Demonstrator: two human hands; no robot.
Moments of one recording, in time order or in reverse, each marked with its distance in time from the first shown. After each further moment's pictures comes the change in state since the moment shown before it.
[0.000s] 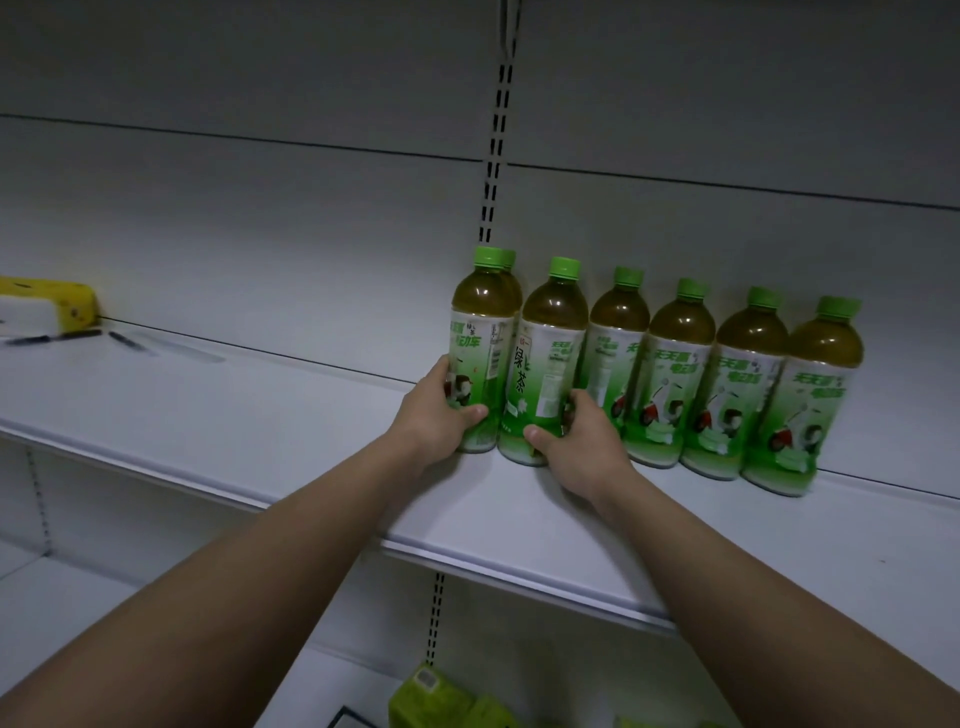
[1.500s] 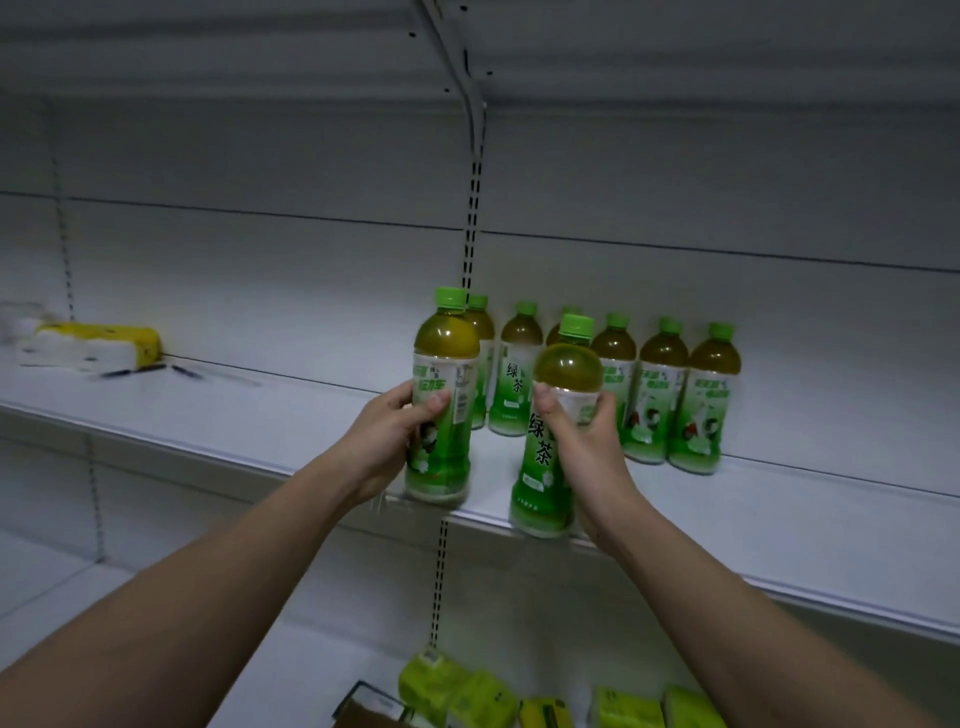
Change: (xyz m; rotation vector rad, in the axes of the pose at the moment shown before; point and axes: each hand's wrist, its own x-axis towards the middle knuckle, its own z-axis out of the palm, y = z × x) left_hand -0.117 0.062 -0.047 -0.593 -0.175 -0.064; right_hand -0.130 -0.052 -0.067 0.576 0.029 -0.042
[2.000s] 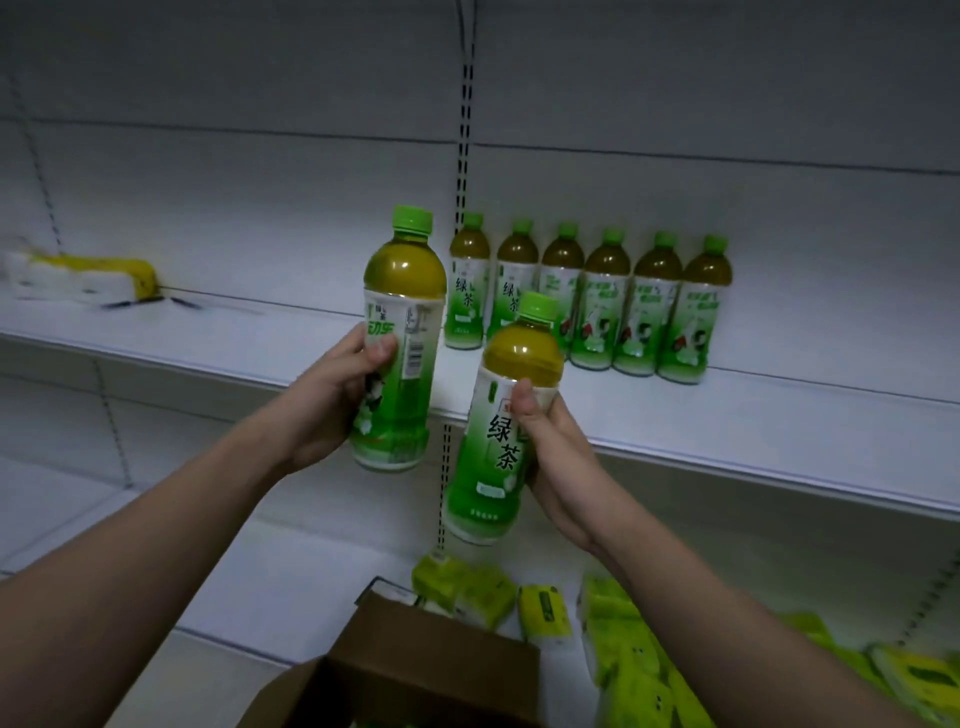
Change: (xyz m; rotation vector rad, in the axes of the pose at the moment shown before) left_hand -0.091 0.010 -0.019 0.031 -0.138 -0.029; right_hand -0.087 0.031 0.007 0.225 -0.330 0.159
